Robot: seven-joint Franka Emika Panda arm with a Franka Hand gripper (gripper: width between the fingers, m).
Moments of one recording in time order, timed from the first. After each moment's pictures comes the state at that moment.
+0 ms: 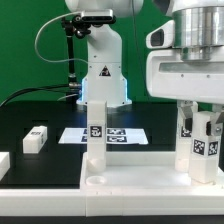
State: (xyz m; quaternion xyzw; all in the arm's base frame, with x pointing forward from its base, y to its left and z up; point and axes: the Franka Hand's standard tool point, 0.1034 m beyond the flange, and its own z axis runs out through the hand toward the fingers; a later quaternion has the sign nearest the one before) arm 0.641 0.101 0.106 -0.81 0.59 -0.02 0.06
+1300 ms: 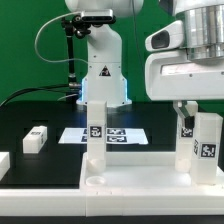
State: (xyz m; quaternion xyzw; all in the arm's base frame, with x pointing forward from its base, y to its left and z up) arm 0.637 0.121 0.109 -0.95 0.30 -0.03 0.07
